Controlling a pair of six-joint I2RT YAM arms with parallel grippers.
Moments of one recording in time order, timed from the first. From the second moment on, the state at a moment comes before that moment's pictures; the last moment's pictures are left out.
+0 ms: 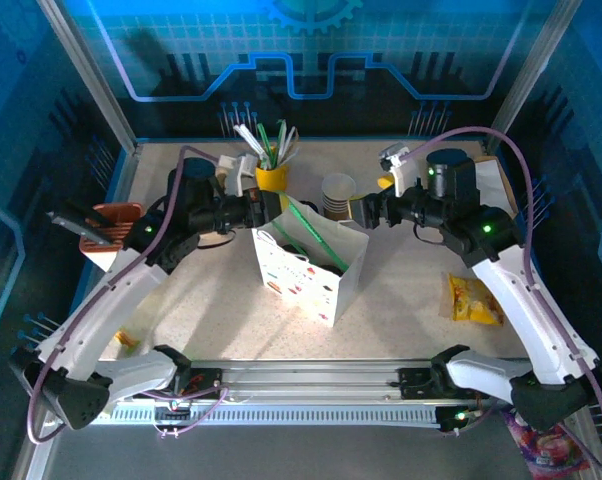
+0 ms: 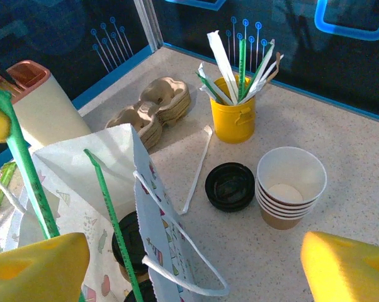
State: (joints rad) left arm -0.47 1.15 1.25 -0.49 0.51 -0.69; right arm 0.42 1.14 1.37 -0.73 -0.32 0.02
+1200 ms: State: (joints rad) left arm -0.32 1.11 1.29 -0.57 0.48 -0.50; right arm 0.37 1.24 1.38 -0.69 -0.31 0.04
